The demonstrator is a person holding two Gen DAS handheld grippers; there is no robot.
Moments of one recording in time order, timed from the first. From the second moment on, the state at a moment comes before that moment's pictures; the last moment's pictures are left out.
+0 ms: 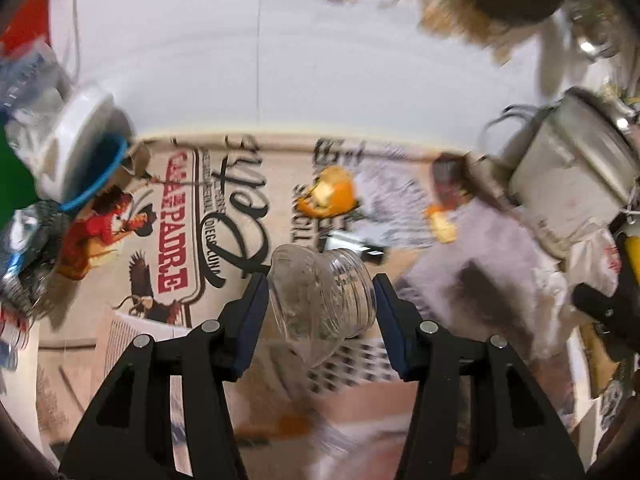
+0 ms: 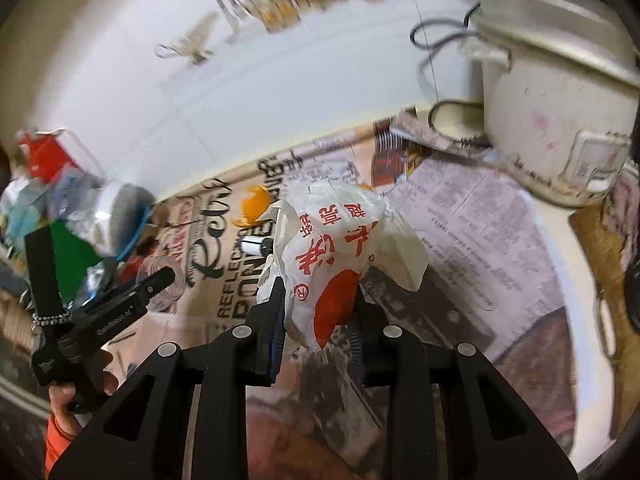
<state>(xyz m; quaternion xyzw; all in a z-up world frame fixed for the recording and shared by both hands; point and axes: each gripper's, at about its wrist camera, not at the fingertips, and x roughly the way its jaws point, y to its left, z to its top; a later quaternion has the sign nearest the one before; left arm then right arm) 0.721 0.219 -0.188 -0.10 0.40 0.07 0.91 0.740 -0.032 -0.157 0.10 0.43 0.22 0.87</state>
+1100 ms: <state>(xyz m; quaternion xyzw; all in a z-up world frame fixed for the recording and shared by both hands) 0.360 0.103 -0.073 -0.07 0.27 0.04 0.96 0.434 -0.089 -0.072 0.07 0.31 0.27 0.91</state>
